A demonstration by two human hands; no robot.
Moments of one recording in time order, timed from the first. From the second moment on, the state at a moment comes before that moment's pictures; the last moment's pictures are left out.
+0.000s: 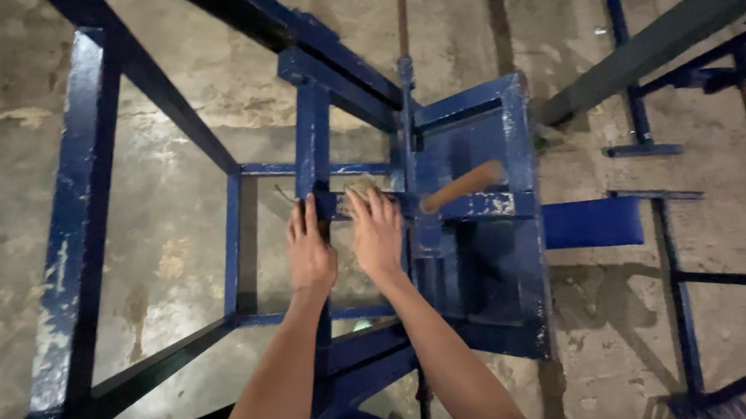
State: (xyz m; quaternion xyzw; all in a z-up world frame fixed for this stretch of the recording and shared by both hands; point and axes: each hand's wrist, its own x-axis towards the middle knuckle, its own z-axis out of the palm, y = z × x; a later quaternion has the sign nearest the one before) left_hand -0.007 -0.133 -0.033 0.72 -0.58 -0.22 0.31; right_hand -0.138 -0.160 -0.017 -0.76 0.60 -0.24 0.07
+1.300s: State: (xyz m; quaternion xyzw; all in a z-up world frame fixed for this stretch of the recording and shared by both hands) left_hand -0.019 -0.124 0.003 0.71 -0.67 -0.10 0.21; right_hand -0.242 -0.109 0.008 -0.57 0.66 -0.44 0.23
